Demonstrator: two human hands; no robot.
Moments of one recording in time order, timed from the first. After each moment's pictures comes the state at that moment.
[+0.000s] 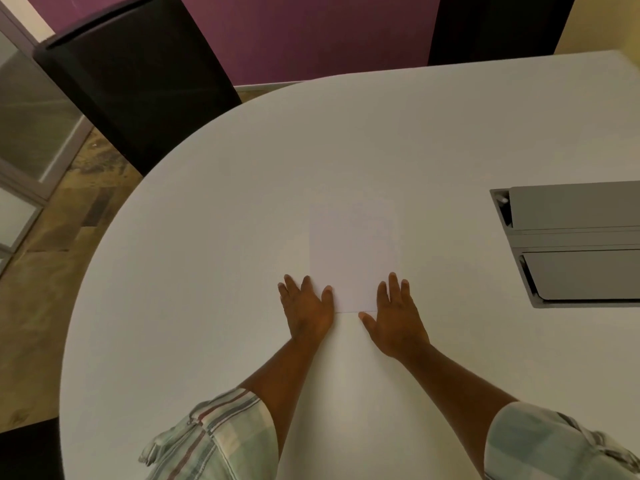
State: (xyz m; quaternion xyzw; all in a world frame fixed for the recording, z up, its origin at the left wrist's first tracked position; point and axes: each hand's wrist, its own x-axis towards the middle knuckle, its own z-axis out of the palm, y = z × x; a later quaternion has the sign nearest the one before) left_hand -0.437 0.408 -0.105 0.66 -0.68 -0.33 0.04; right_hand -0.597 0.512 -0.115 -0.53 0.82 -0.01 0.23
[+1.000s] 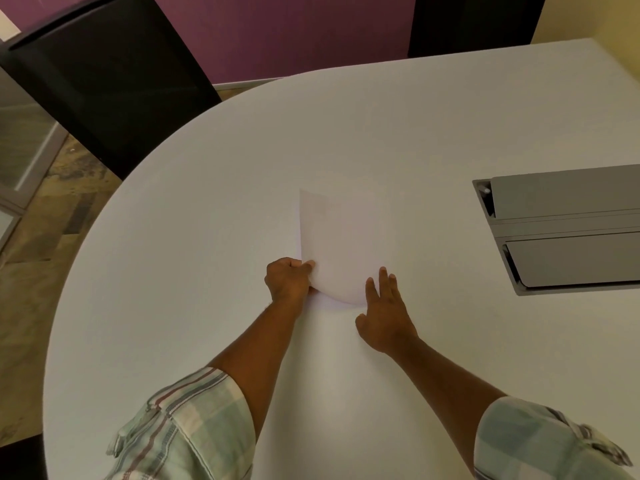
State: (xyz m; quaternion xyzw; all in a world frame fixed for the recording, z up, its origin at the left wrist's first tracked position) left_hand -0.461 0.358 -0.076 0.69 -0.43 -0.52 0.27; right_hand -0.602 0.516 -0.113 -0.51 0.81 -0.07 0.28
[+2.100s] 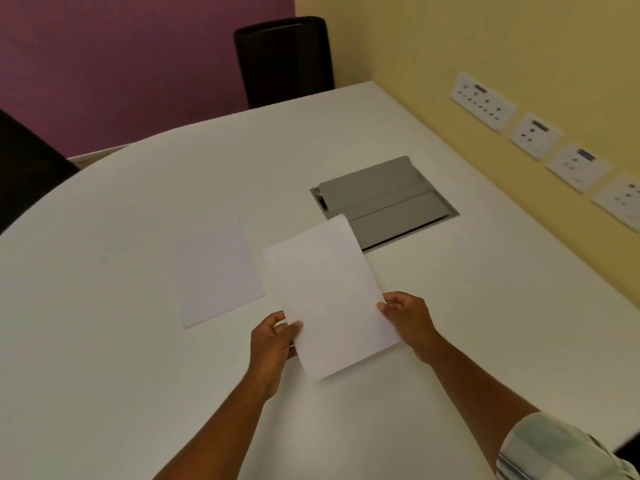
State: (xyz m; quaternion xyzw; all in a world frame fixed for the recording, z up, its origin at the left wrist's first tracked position) left_hand -0.508 0.616 -0.014 0.44 -0.50 -0.73 0.15; right_hand -0.728 0.802 0.004 -0.09 0.79 -0.51 0.32
